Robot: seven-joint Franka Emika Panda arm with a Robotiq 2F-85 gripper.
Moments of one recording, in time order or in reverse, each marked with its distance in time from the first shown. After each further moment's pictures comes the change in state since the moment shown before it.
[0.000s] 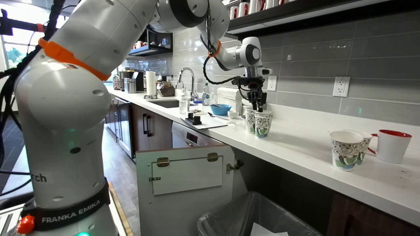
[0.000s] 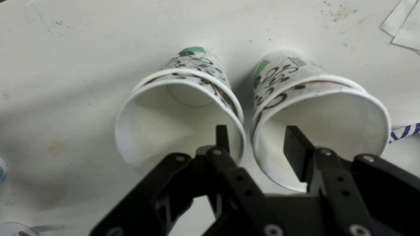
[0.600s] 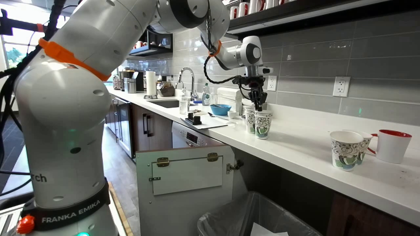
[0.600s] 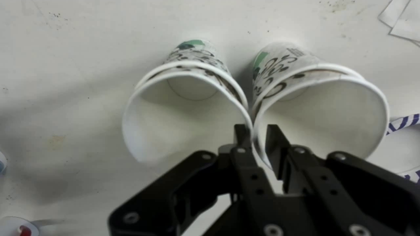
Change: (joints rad) arm 0.005 0.007 -0.008 0.020 0.002 0.000 0.000
